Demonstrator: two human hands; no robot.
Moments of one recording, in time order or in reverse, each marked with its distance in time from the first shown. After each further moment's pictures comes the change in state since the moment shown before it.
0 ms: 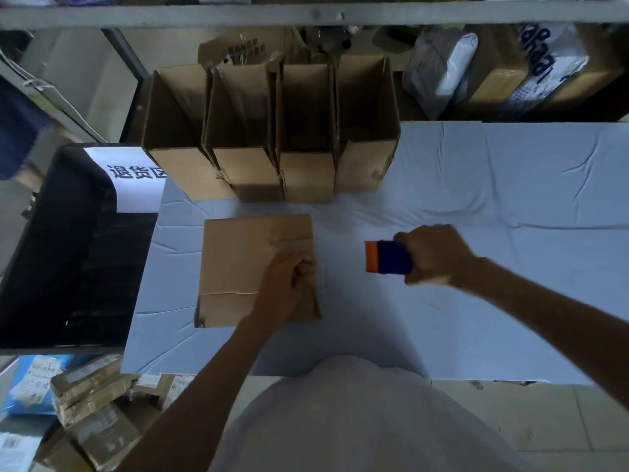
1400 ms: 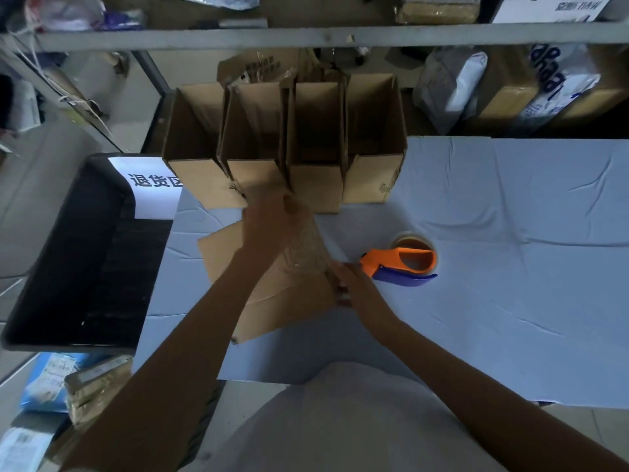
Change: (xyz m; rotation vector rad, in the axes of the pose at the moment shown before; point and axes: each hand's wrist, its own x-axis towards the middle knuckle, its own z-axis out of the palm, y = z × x) left_hand 0.080 0.056 -0.064 0.412 0.175 -0.218; right_hand 0.022 -0.115 0.034 1.834 0.048 0.319
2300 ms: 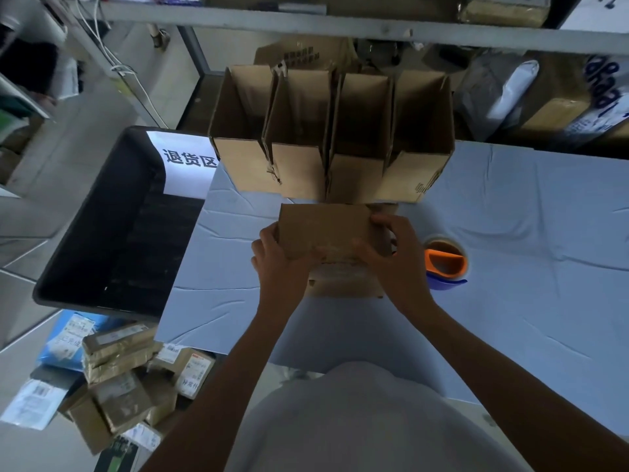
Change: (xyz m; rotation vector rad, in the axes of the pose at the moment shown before) left_hand -0.084 -0.041 0.002 -0.547 0.024 -0.504; right_hand -0.006 -0.033 0.007 -0.366 0.268 -0.684
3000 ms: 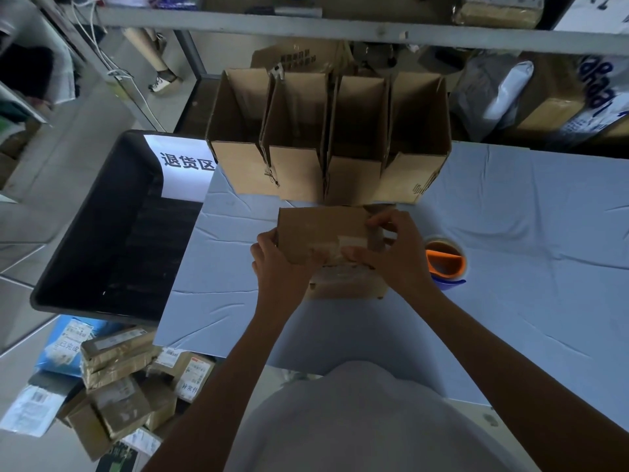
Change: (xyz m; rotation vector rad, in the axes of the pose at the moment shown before) left_hand 0.003 -0.002 0.002 0.008 -0.011 -0.012; right_hand 0.017 0.002 -0.006 -0.045 -0.054 0.034
